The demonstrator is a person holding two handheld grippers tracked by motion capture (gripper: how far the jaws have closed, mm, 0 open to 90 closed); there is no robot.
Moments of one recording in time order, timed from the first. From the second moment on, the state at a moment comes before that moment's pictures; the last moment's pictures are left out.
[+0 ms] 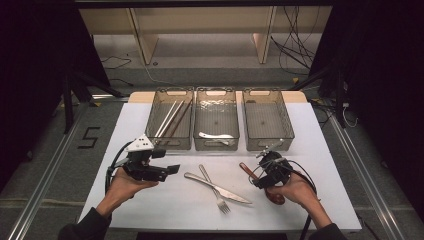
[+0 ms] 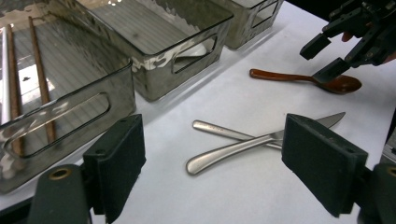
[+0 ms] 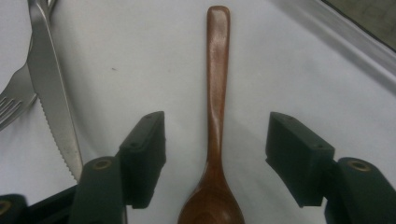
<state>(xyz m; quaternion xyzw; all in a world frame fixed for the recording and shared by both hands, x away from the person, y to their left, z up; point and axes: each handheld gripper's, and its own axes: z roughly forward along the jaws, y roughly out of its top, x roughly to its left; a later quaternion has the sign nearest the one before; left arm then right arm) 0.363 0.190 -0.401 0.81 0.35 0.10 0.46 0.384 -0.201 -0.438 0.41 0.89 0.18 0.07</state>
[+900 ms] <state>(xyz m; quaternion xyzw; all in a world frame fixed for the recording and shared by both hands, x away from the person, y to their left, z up) 0.349 0.196 -0.403 0.81 0.35 0.11 0.46 0.398 -0.193 -0.455 0.39 0.91 0.10 0.03</state>
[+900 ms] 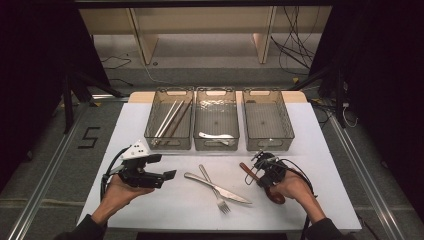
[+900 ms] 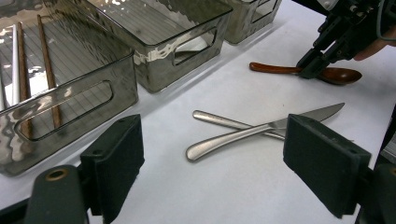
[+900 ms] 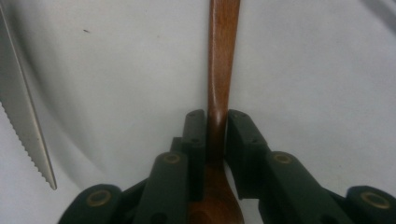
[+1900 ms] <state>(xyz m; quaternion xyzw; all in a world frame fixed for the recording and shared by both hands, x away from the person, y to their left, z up) 0.352 0.202 -0.404 0.79 0.36 0.12 0.48 0.411 -0.180 -0.403 0.37 0.90 0.21 0.09</state>
